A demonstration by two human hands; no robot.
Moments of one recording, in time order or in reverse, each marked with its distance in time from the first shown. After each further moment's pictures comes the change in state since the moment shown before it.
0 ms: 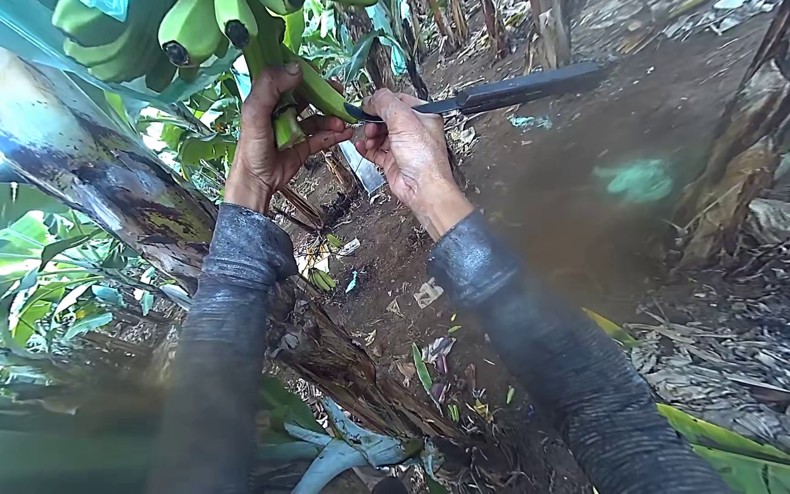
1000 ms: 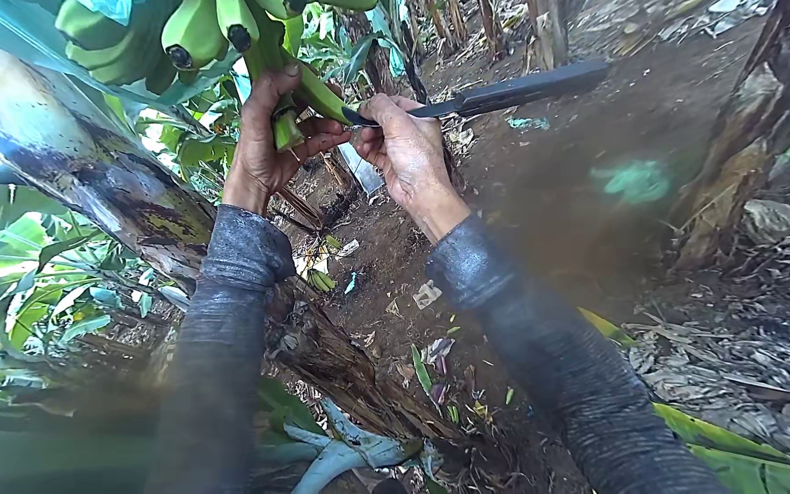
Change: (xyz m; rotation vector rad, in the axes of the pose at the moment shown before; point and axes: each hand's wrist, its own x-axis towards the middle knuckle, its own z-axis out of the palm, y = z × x) left_hand 0.000 0.001 0.000 0.036 0.017 -0.015; right_hand -0.002 0.001 0.000 -0.053 0.005 -0.023
